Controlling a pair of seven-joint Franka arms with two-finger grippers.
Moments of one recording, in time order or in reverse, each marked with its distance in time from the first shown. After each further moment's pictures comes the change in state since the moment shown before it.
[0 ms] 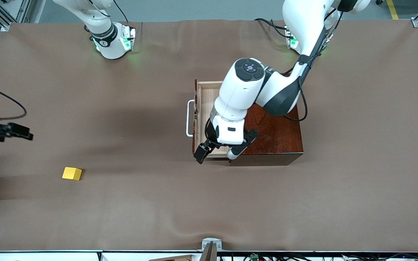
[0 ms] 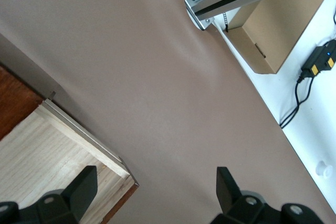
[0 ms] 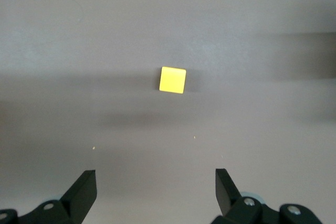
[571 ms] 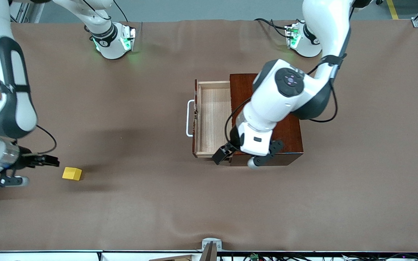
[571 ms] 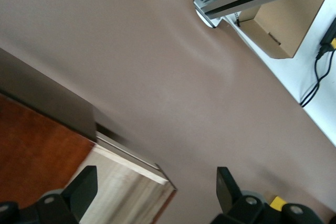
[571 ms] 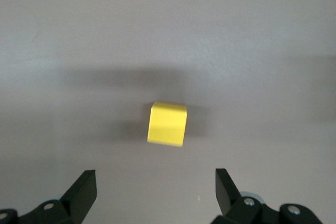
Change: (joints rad) left arm 0.123 -0.057 -0.023 -0.011 -0.131 -0.171 0.329; right arm 0.002 0.251 0.003 -0.016 0.000 0.296 0.000
